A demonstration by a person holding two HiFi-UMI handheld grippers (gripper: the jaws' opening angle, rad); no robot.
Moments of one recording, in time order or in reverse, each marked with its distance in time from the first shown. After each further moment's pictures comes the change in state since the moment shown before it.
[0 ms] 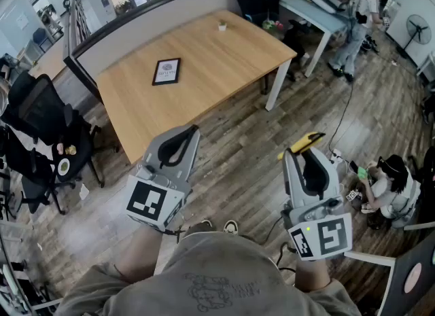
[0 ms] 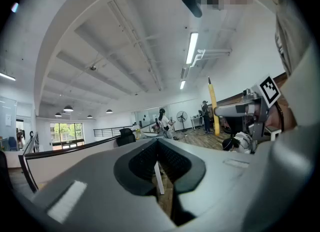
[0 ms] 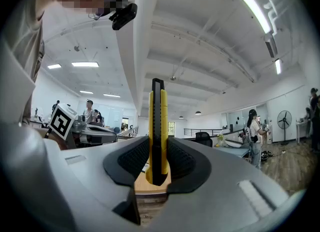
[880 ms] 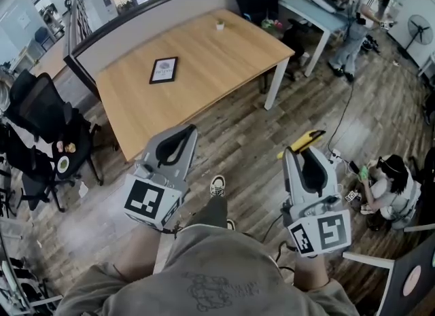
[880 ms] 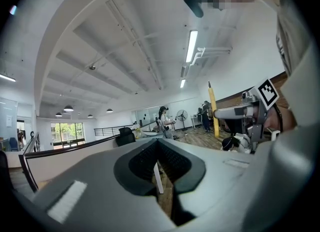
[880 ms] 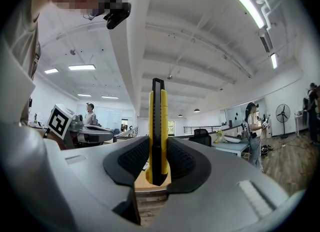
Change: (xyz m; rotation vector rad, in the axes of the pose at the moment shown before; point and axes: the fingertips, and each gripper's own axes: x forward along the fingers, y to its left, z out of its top) left arm 0.011 -0.023 0.000 -0.001 0.007 0.005; right arm -0.015 -0.029 -0.017 0.044 0.013 -0.011
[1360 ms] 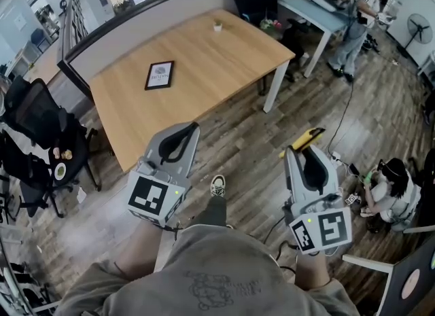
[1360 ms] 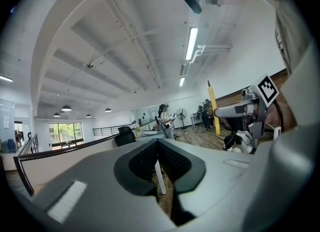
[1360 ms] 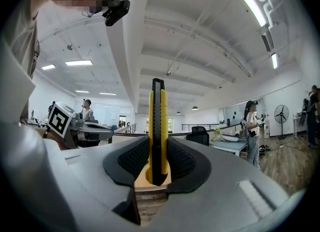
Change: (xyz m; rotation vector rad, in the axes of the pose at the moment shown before) left arm 0.057 0.032 -0.021 0.016 0.008 -0.017; right arm 0.053 -0.032 -0.019 -0.008 0.032 -0.022
